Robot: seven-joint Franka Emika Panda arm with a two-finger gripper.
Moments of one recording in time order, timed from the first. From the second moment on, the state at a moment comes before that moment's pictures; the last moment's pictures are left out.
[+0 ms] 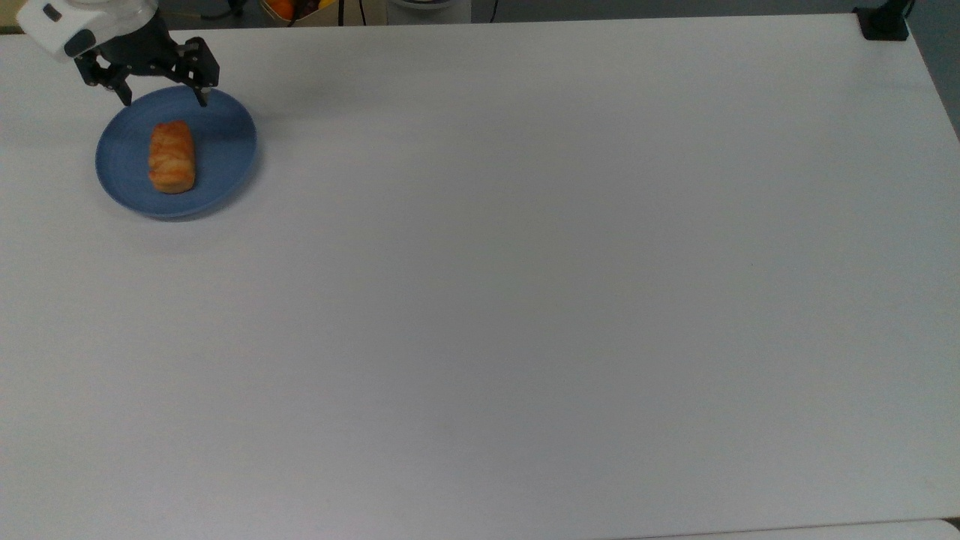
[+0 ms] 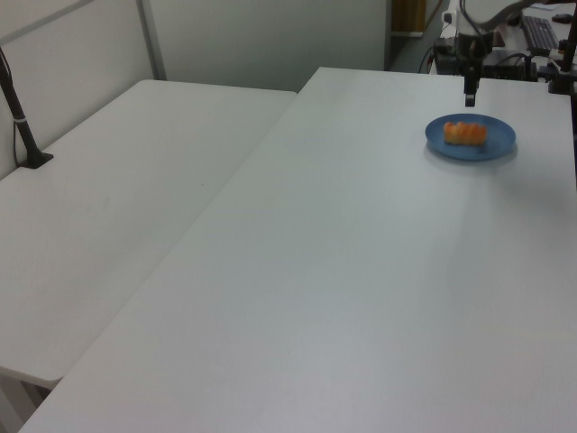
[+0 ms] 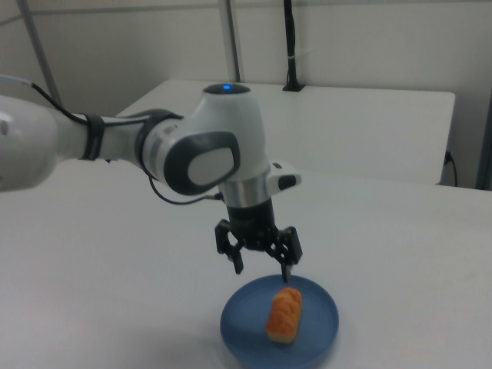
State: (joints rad) arm 0.00 0.20 -0.43 -1.85 -0.04 2.03 -0.54
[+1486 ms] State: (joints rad) arm -0.03 0.32 -0.44 -1.93 -0.04 2.24 -0.59
